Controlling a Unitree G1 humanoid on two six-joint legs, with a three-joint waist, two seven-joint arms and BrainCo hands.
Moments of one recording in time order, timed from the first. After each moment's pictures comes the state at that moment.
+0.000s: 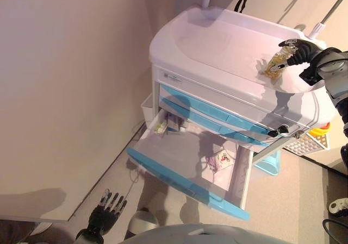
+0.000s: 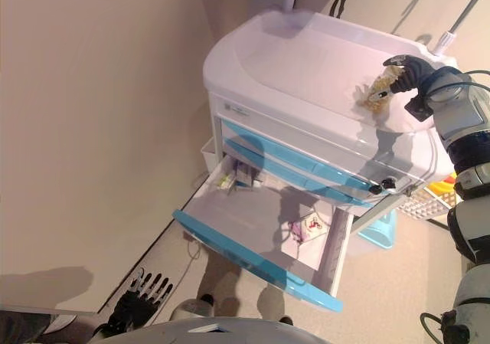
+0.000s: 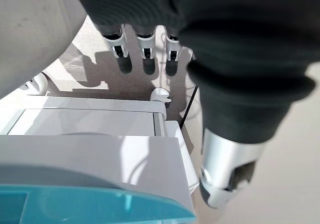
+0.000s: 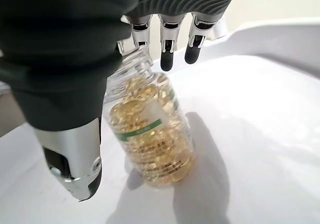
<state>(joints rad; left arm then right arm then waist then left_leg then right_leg) 0.24 0.32 0.08 0.86 -1.29 0.24 -0.38 -1.07 -1.00 0.56 0.76 0.03 0.22 0.28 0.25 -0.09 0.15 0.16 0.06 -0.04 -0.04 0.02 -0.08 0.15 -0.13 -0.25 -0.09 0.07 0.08</state>
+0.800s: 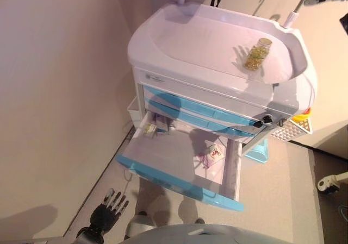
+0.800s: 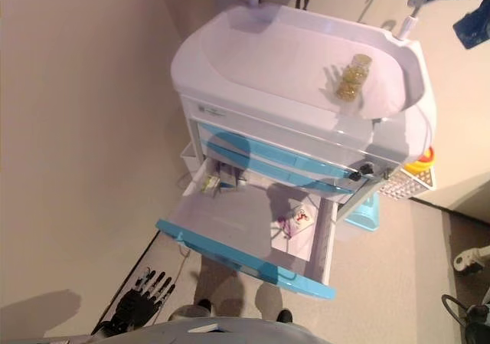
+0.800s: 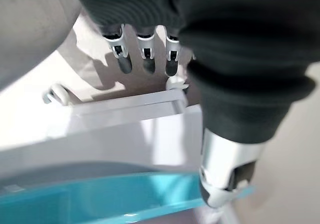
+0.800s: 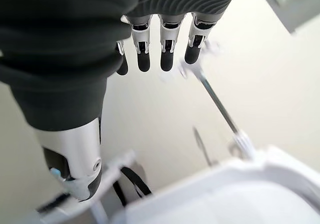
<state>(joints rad) 0.24 0.33 0.03 0.80 -1.10 0.19 -0.42 -1.32 -1.22 0.60 0.50 0.23 0.25 0.05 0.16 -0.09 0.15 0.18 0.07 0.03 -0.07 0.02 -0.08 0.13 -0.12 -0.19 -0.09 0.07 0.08</state>
